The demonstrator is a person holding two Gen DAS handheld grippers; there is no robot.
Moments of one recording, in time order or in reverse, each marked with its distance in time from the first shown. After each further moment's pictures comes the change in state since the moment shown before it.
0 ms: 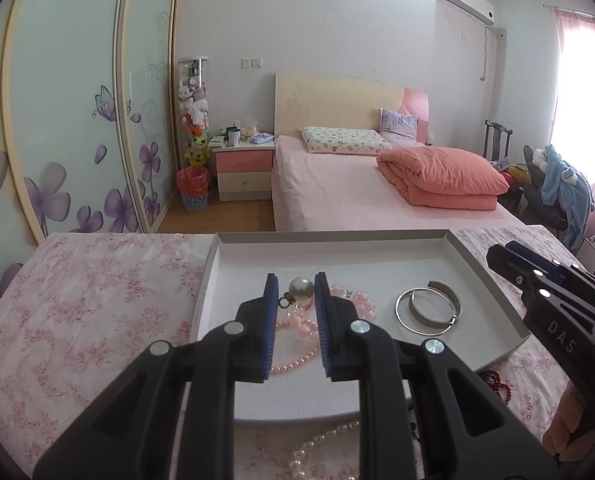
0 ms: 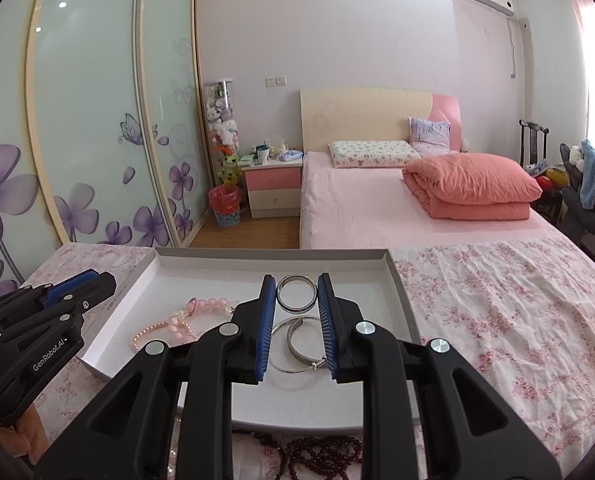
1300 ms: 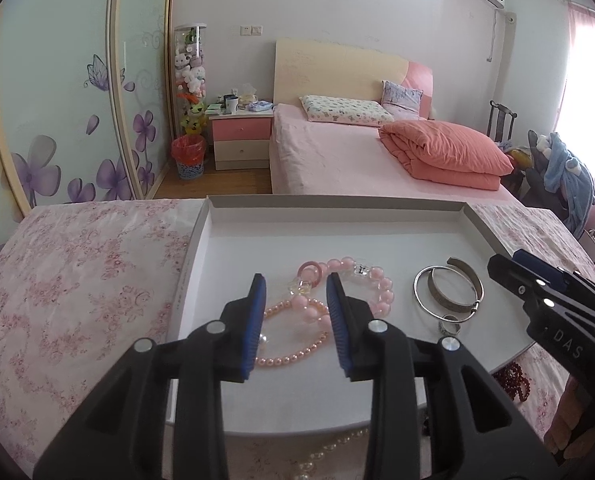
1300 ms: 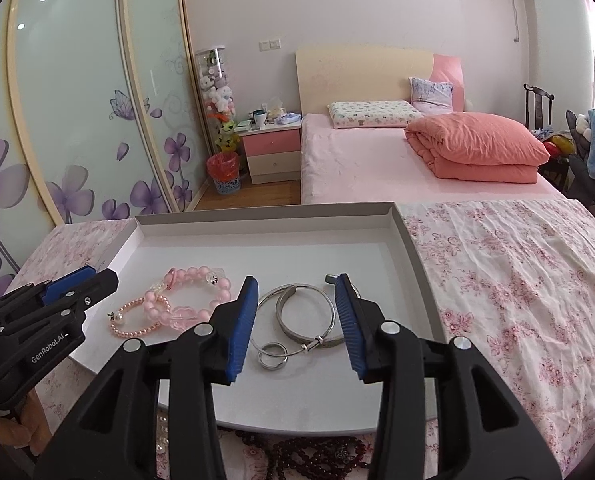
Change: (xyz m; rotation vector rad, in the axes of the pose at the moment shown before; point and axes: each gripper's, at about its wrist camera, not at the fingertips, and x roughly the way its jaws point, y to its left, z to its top) left arm 0.038 0.010 -0.007 -0.021 0.109 -0.015; right arm 0.022 -0.011 -0.013 0.036 0.115 0.010
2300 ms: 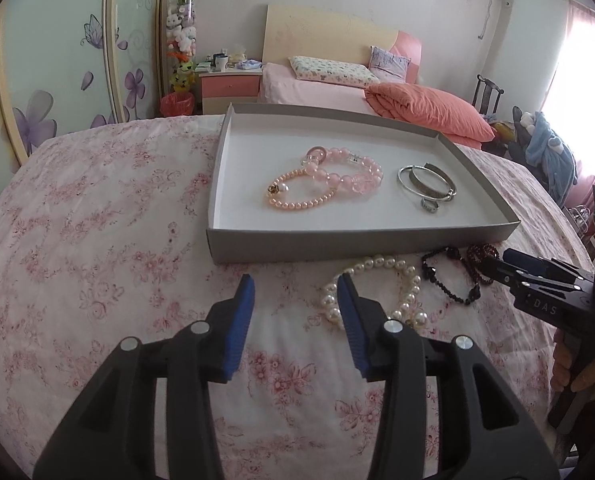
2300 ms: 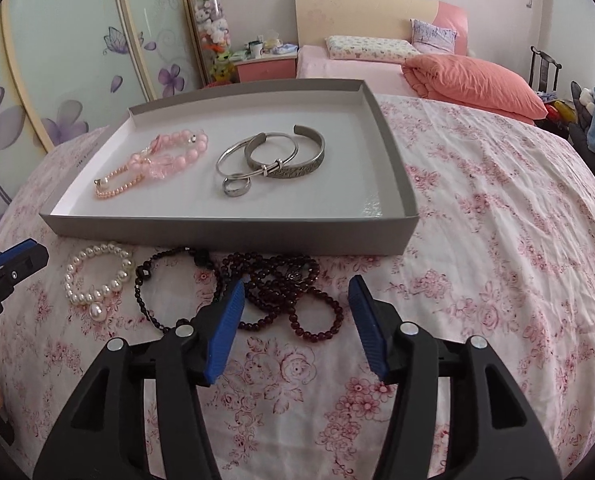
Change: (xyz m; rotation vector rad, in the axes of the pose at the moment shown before) left arm -0.056 0.029 -0.080 -0.013 0.152 -0.079; right arm -0.014 -0.020 -0.071 -0.037 0.266 -0.026
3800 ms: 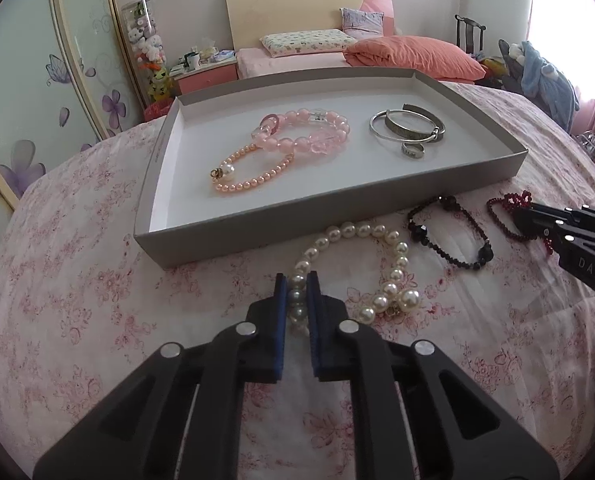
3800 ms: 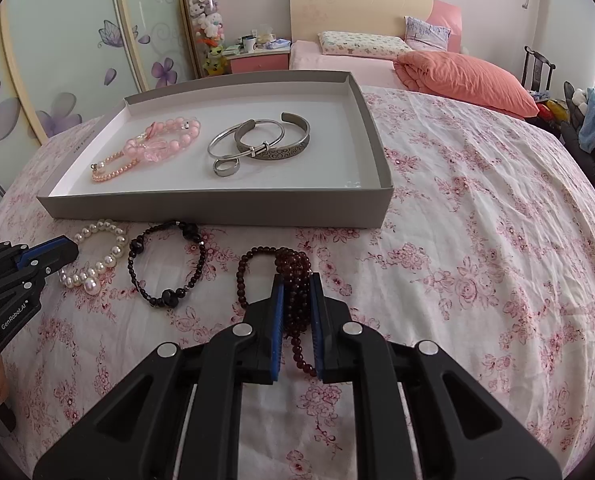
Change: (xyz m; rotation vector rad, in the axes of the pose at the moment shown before) left arm 0.033 -0.045 -0.005 0.213 0.087 0.078; right arm -0.014 -0.007 -0.014 -0.001 0.015 -0.030
